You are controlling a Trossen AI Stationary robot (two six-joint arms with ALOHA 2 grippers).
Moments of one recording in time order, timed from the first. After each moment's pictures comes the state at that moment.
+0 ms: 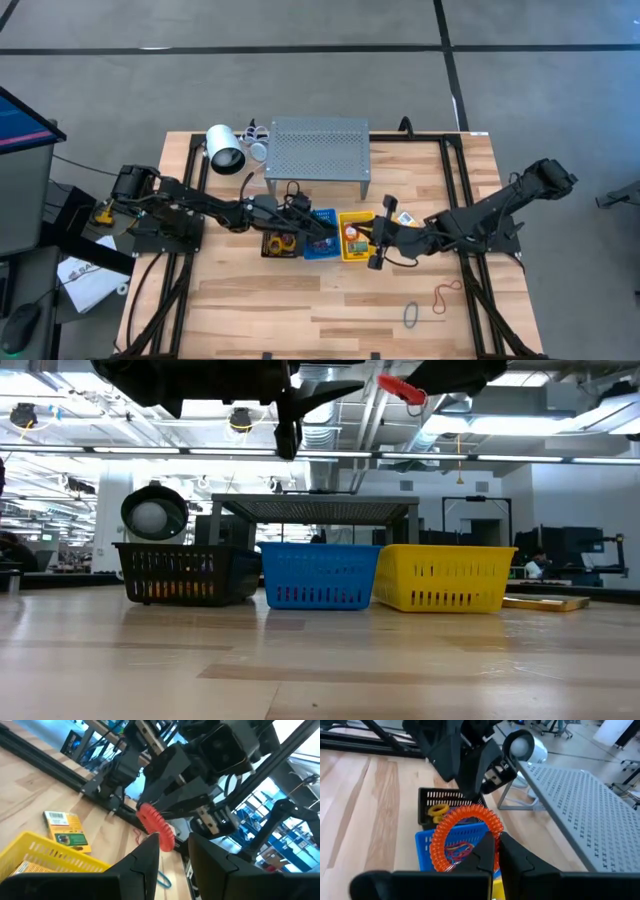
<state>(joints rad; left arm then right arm) -0.11 1.58 0.77 0.80 0.00 -0.66 0.43 1.30 0.87 -0.10 0.73 0.11</state>
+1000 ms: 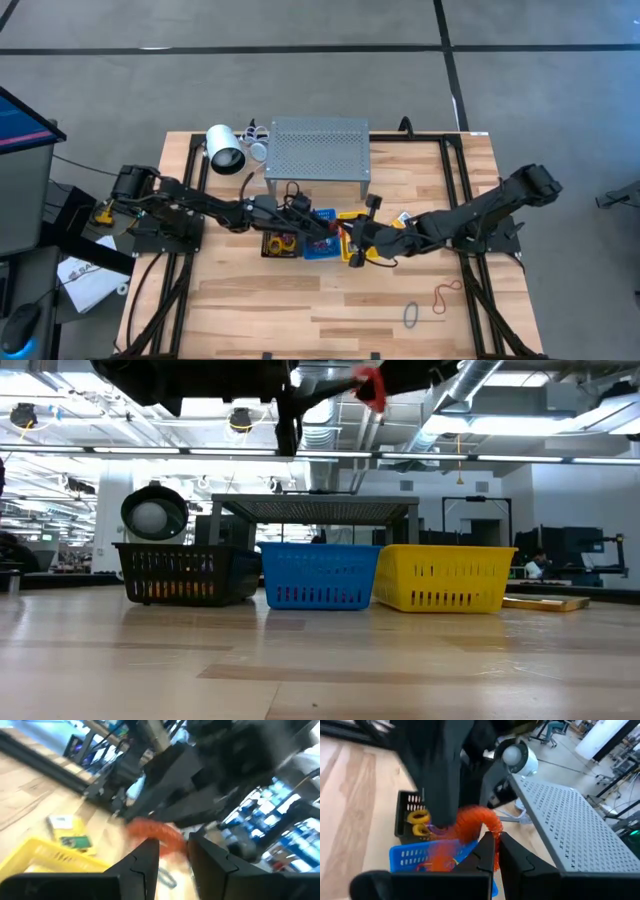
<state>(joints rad) -0.11 1.58 0.77 0.79 -0.01 -0.61 0.38 1.47 1.02 -0.07 0.76 -0.04</state>
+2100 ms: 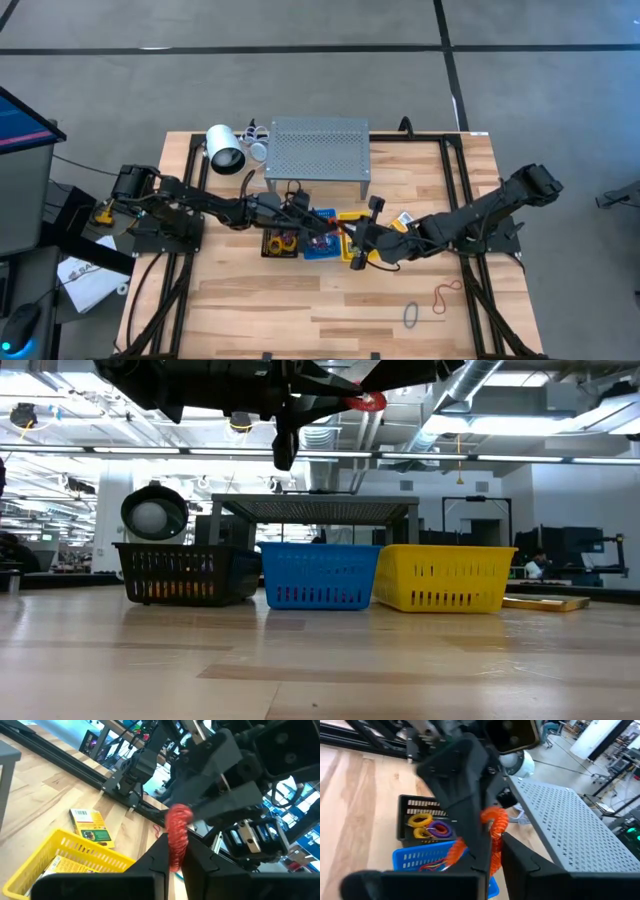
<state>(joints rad) -0.08 1.58 0.77 0.73 -0.03 -0.60 0.41 1.46 1.02 -0.07 0.81 -0.01</state>
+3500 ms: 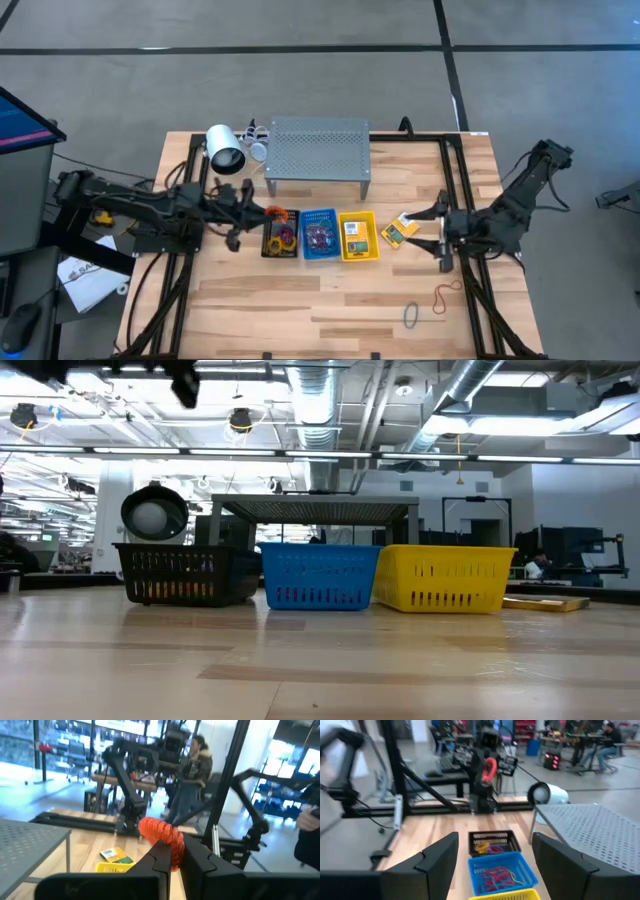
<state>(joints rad) -0.14 0.80 0.44 0.43 -0.06 -0.18 0.81 0.73 0.70 -0.16 0.90 0.15</state>
